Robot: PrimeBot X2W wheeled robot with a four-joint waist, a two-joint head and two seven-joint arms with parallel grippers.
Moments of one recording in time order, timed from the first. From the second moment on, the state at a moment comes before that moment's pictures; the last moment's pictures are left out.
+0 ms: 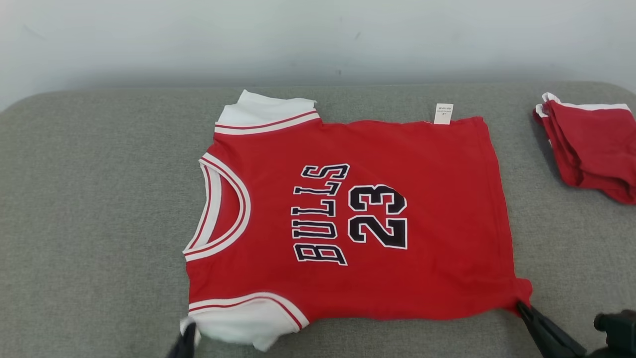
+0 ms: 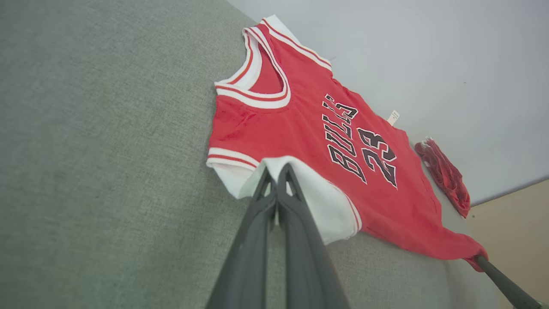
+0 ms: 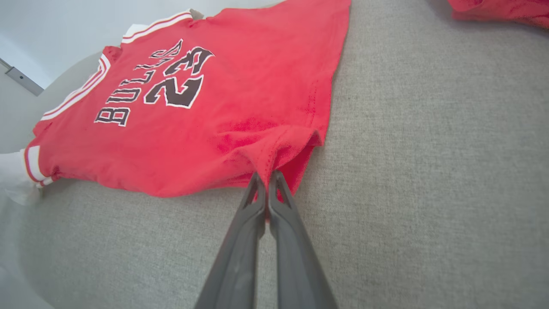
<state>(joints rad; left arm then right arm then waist) 0.17 0.35 -0.37 -0.07 -0.97 0.06 -0.21 0.07 -0.71 0.43 0.16 0.88 0.13 -0.18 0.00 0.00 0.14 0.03</state>
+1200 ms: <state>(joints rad) -0.67 0.37 -0.49 0.70 -0.85 -0.12 -0.11 -0.52 -0.59 0.69 0.51 0.99 0.13 -0.14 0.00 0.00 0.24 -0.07</state>
